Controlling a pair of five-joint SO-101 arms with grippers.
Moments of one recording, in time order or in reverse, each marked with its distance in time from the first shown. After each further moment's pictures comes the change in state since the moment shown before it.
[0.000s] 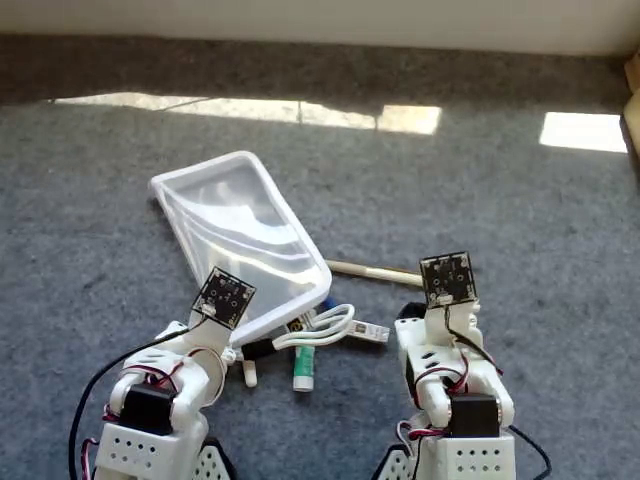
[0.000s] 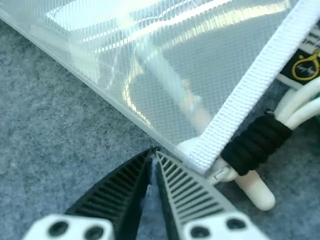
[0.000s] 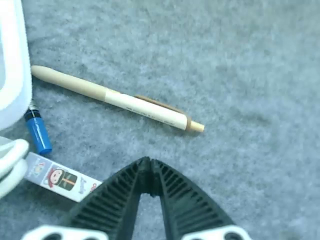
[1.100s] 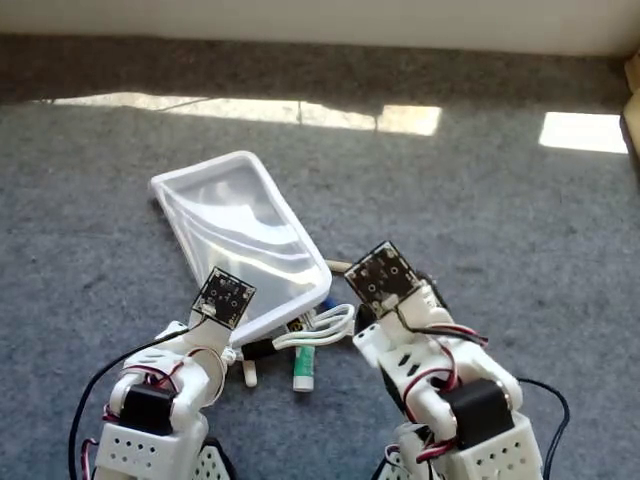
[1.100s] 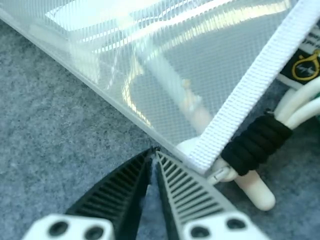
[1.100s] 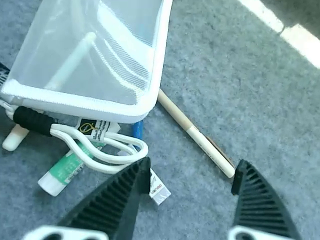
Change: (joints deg) left arm 0.0 0.0 0.0 0.0 0.0; right arm -21.4 23.1 -30.2 11.4 6.1
